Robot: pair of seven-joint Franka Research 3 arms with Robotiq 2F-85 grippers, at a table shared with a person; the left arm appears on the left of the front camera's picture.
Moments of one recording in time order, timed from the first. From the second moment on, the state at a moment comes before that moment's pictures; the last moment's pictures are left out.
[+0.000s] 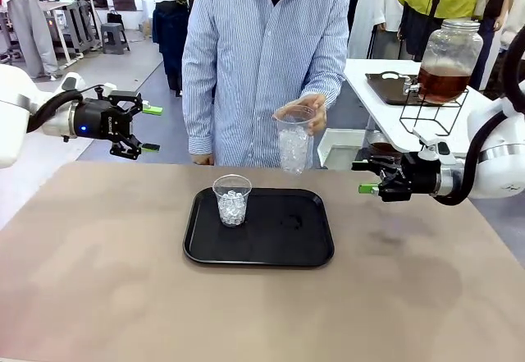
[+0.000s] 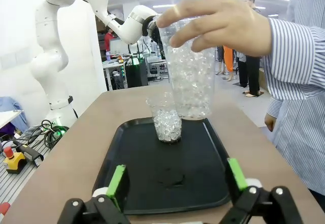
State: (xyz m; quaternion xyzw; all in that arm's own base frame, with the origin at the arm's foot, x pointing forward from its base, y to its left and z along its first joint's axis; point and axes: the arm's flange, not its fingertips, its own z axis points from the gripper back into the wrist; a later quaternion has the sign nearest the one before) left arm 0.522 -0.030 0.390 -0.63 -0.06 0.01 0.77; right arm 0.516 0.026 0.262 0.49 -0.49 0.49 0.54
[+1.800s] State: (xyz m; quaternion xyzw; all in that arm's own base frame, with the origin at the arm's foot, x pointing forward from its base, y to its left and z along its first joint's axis) left arm 0.522 -0.030 0.390 -0.63 -0.06 0.01 0.77; right arm 0.516 0.026 0.262 0.49 -0.49 0.49 0.54
